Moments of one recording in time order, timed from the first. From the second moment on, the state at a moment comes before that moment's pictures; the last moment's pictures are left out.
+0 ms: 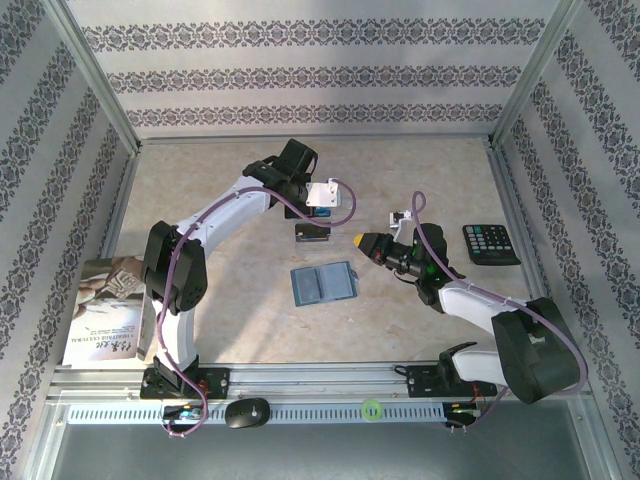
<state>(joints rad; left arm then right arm) -0.53 1.95 1.72 -0.76 0.09 1.02 0.33 1.28 0.40 0.57 -0.62 0.99</state>
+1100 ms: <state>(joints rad) -0.55 1.69 1.52 -0.28 -0.13 0.62 0.53 1.36 0.52 0.35 -0.55 0.82</state>
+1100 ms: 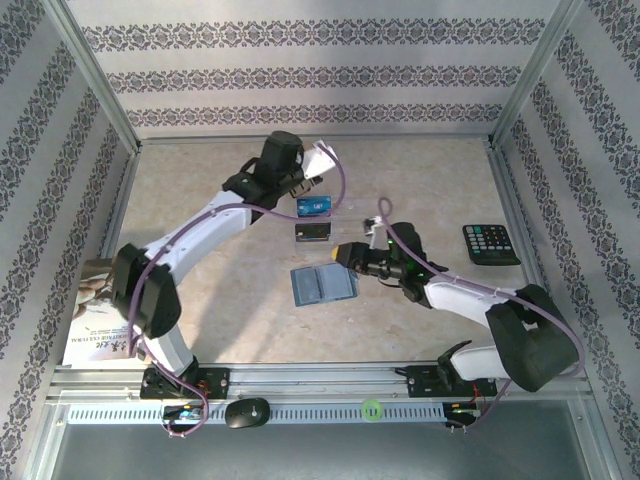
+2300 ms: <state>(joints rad) -0.43 1.00 0.65 -0.17 -0.13 -0.40 1.03 1.84 1.07 -0.36 0.19 0.26</state>
